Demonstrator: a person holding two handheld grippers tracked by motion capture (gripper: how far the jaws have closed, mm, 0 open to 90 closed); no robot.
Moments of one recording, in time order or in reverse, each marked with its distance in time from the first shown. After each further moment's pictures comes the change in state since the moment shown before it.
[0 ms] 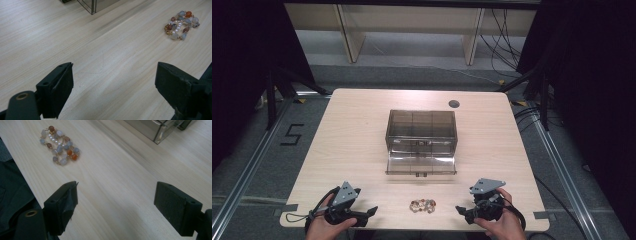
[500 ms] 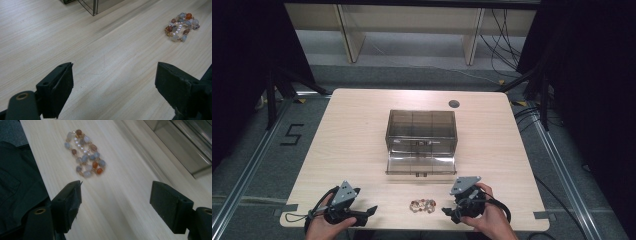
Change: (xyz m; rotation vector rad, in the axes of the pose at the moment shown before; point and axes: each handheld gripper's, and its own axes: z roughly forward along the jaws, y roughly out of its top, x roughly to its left) left arm 0.001 0.000 0.000 -0.014 0.003 -0.012; right arm 0.024 0.039 0.019 0.102 0.088 -0.147
